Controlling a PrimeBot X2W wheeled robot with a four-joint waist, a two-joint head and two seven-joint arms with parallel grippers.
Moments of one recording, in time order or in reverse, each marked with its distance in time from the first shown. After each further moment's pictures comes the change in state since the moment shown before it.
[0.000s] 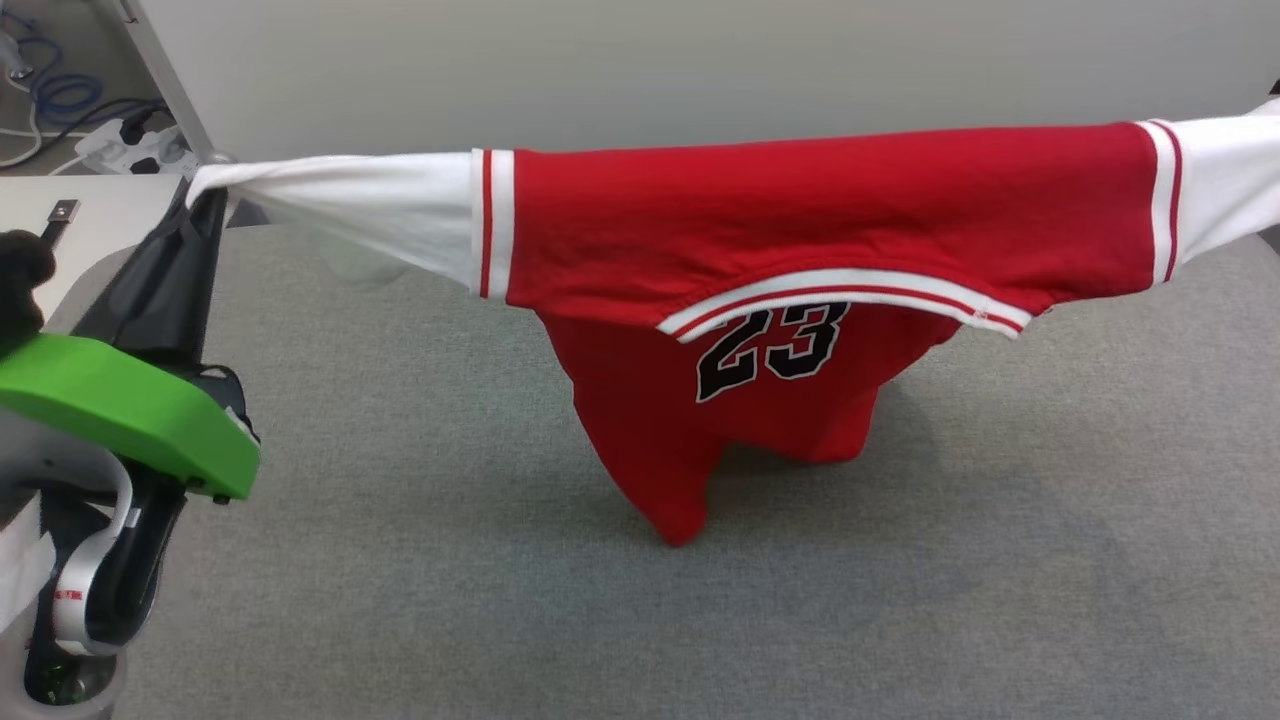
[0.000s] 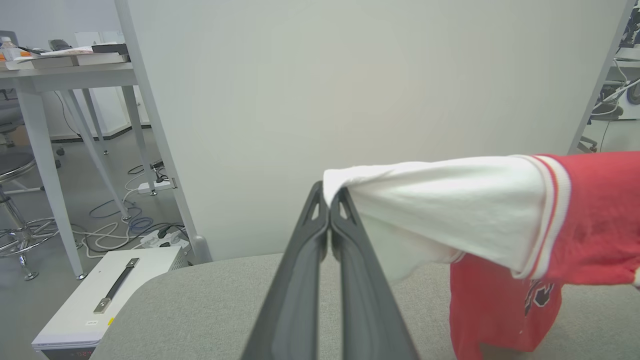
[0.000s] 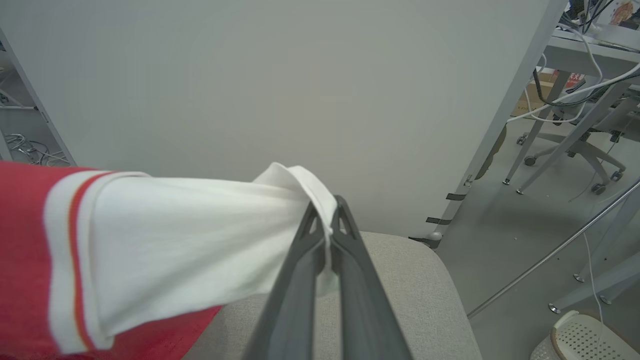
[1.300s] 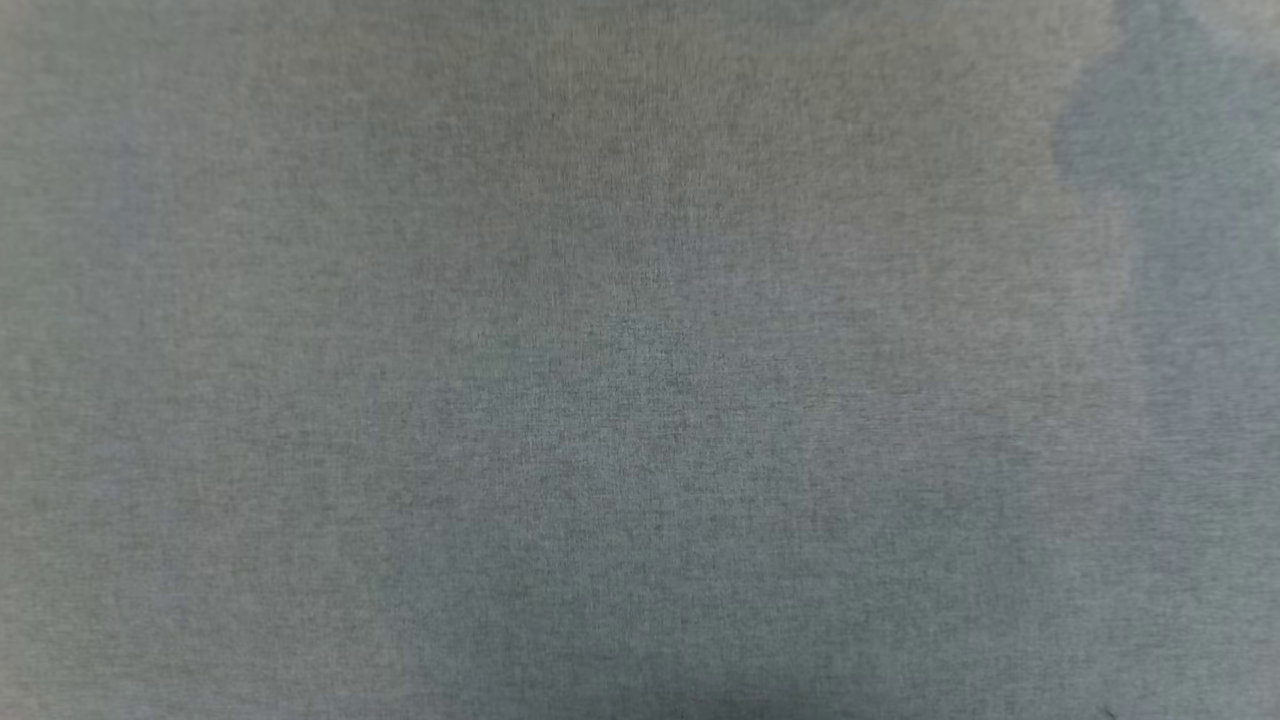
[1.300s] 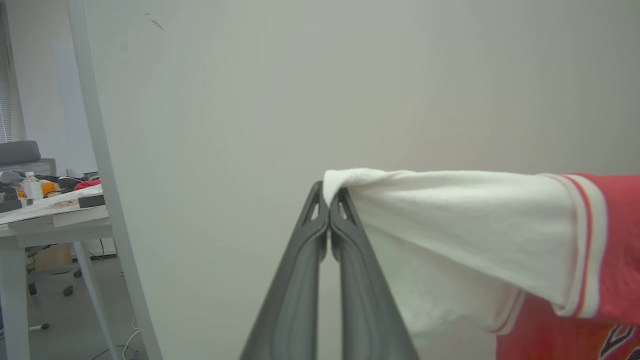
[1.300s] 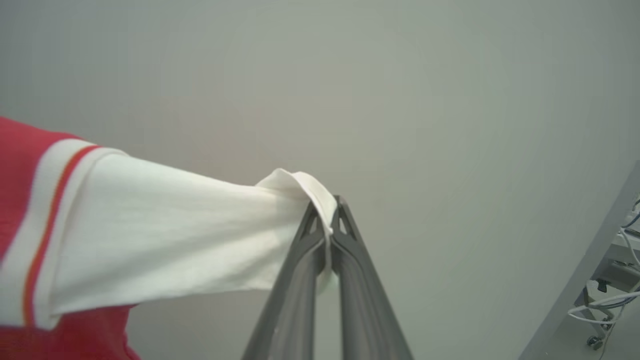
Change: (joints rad) left arm -1.293 -0.021 -0.110 0.795 0.095 -0.250 -0.295; right arm -1.121 -0.009 0.326 0.559 -0.138 0.001 -0.439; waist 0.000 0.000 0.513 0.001
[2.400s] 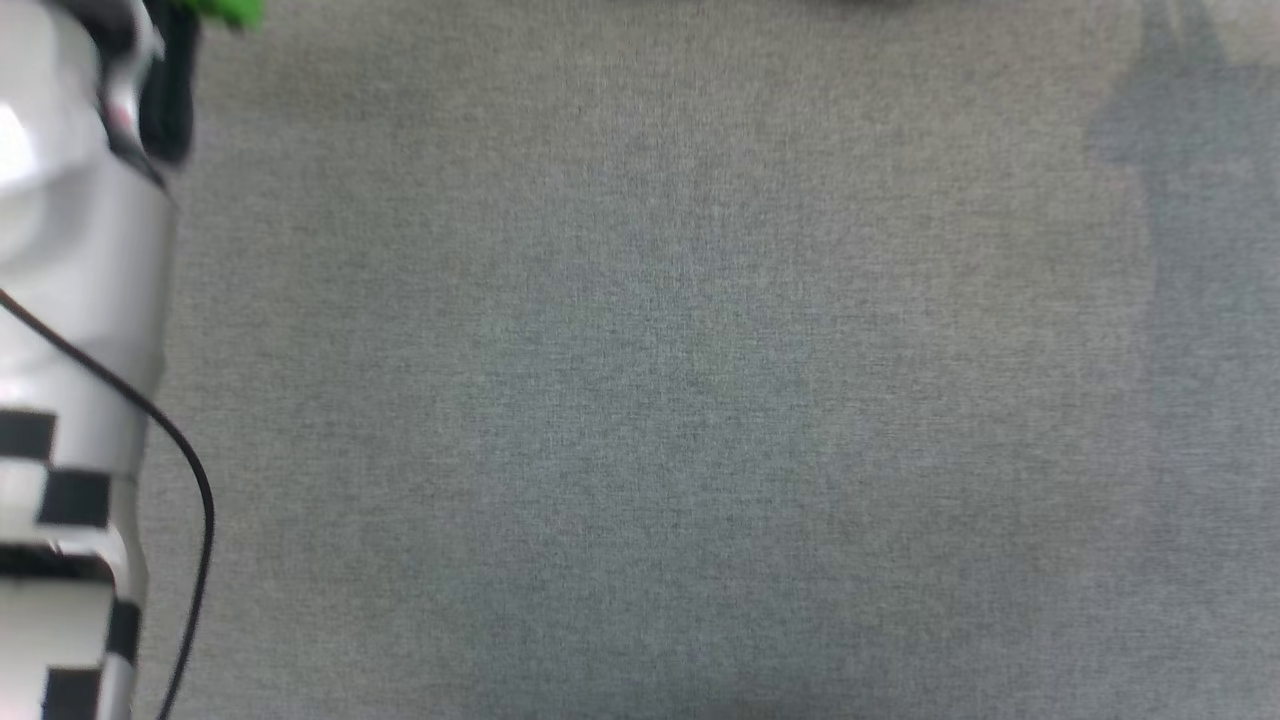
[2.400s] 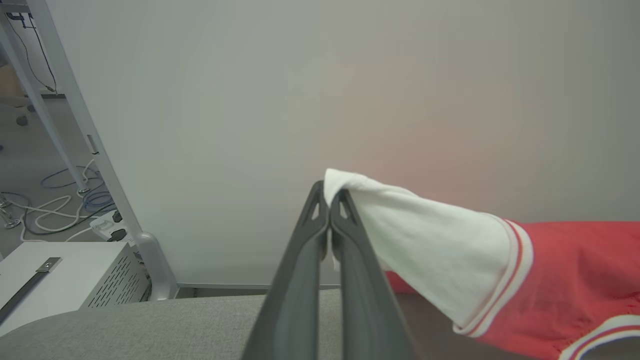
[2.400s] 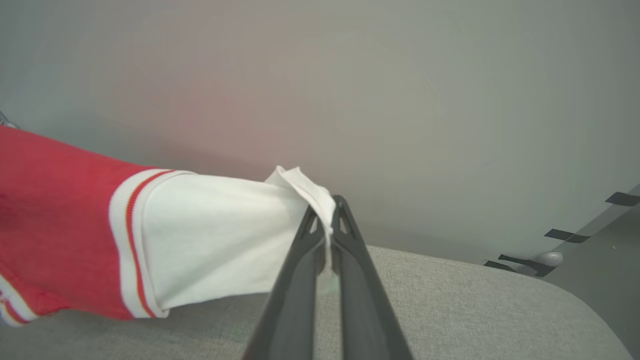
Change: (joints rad) left arm 0.368 -0.185 -0.117 0.403 -0.051 -0.055 -0.351; right arm 0.322 0.087 0.256 0.410 0.179 0.000 -0.262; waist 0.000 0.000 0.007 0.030
